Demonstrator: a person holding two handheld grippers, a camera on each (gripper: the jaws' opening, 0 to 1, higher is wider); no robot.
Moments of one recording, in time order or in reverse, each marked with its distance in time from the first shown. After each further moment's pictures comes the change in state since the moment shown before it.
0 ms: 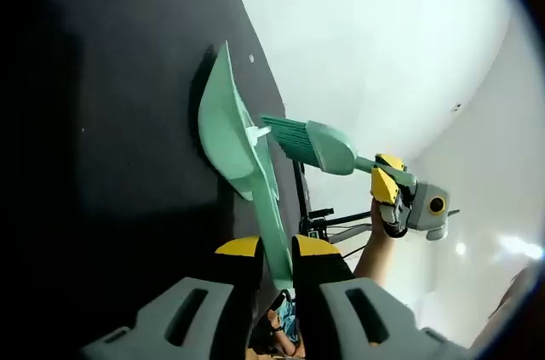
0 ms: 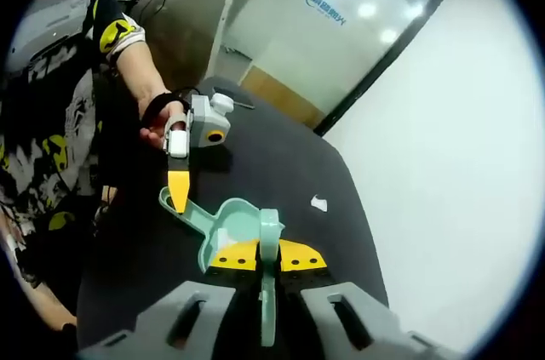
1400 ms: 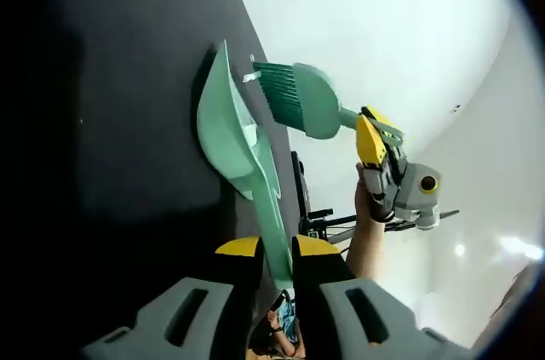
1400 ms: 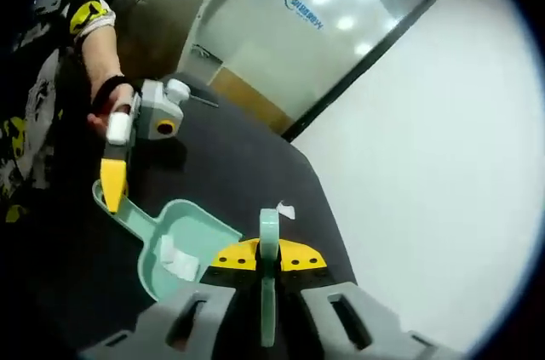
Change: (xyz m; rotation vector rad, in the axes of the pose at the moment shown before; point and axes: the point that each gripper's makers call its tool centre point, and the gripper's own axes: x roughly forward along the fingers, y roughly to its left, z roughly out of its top) left arm -0.004 0.011 0.028 -0.003 -0.006 -0.005; right arm 0.049 -0.044 -0.018 -0.038 -0.052 -0.212
